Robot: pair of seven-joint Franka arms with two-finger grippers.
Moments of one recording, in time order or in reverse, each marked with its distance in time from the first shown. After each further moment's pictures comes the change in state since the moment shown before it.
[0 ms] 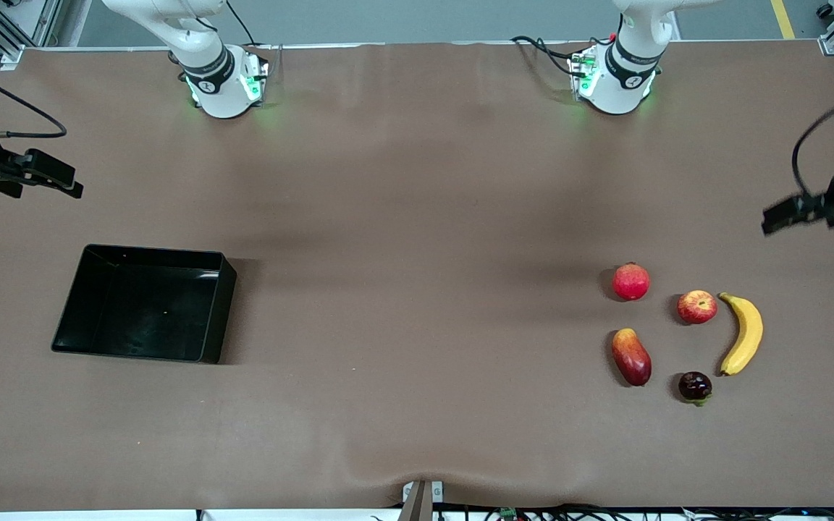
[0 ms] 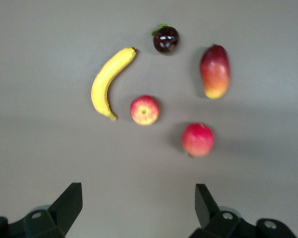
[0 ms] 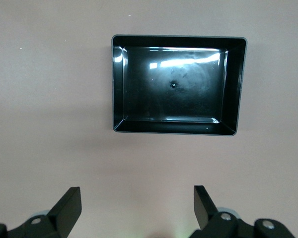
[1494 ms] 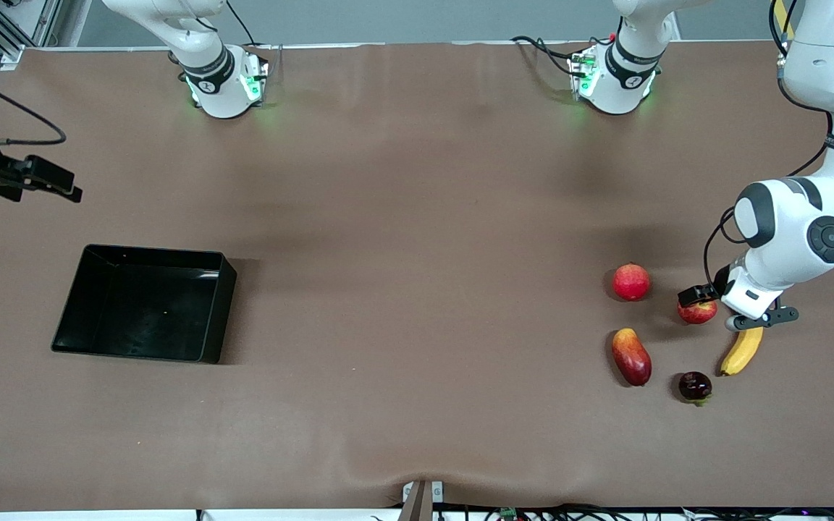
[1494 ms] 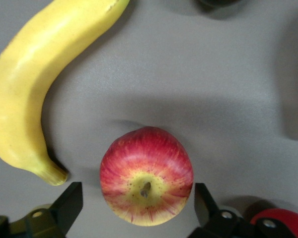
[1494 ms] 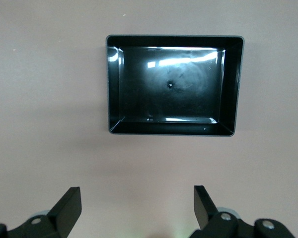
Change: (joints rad) left arm 0.092 0.350 -0.009 -0.345 0.000 0.720 -0.007; right arm -0.018 0.032 -0.010 -0.007 -0.004 0.026 -0.018
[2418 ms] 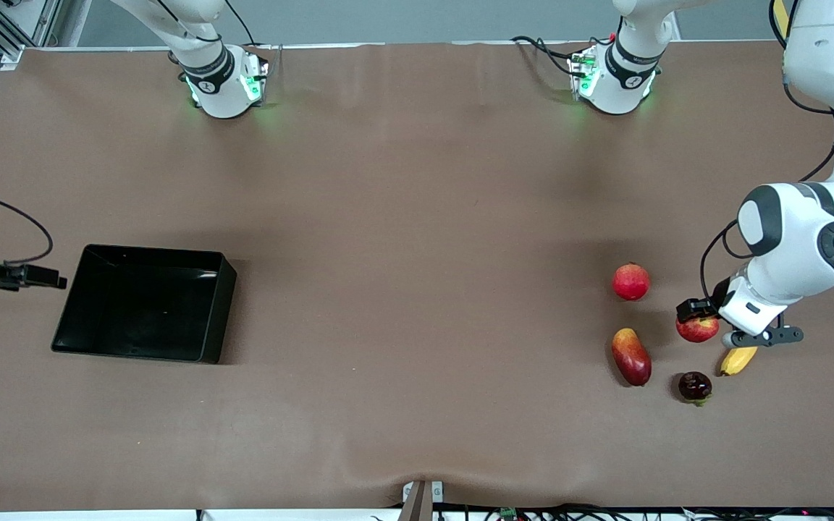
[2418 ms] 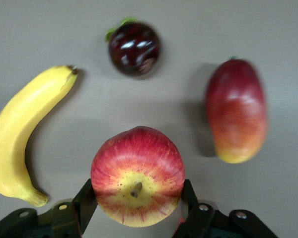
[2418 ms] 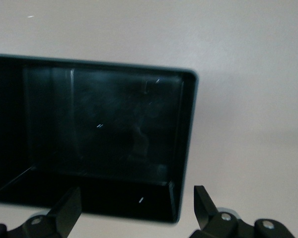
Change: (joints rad) left arm -0.042 -0.026 -0.078 0.197 0.000 -0.191 0.004; right arm -0.234 0.388 -0.010 -0.020 -0.001 0.388 -0.335
